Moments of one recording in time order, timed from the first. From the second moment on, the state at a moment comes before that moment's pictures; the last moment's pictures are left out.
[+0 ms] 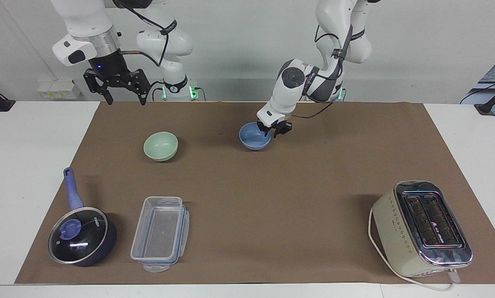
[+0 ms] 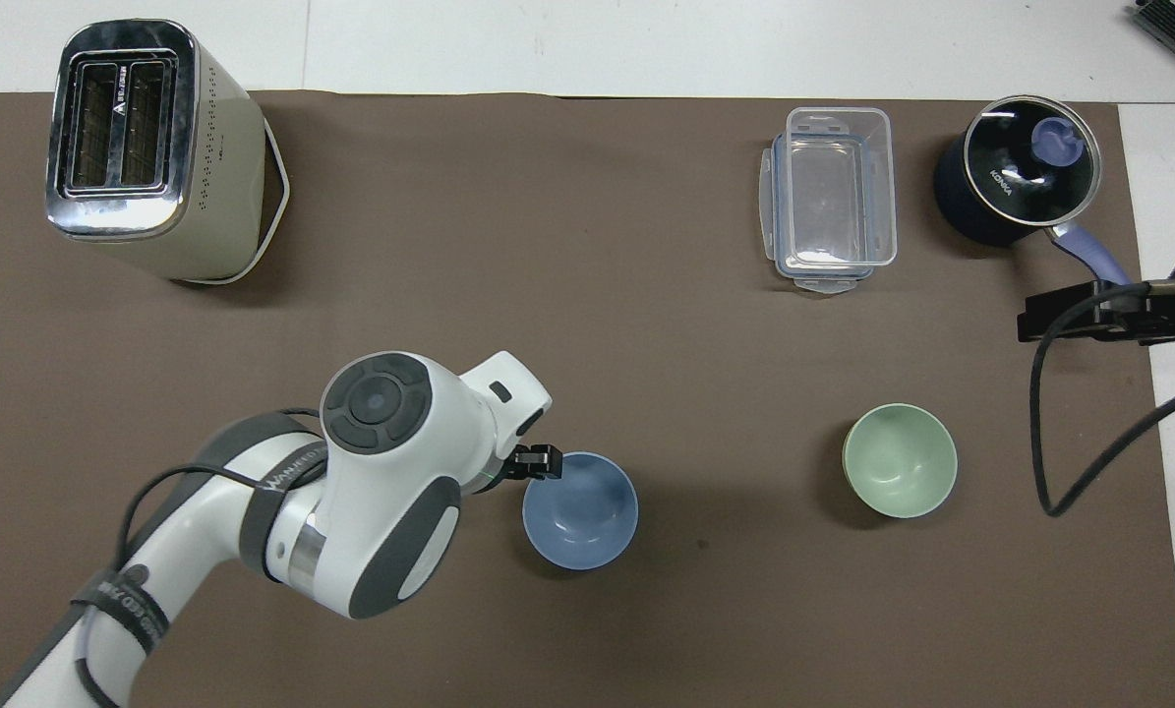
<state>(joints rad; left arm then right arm) -0.58 0.06 -0.03 -2.08 -0.22 2.10 -0.41 -0.10 -0.05 0.14 -1.55 0.01 1.55 0.09</state>
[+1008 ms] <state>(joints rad) -0.18 0.00 -0.01 -1.77 -0.16 1.84 -0.20 -0.10 -0.05 0.14 -1.55 0.01 1.55 0.09</state>
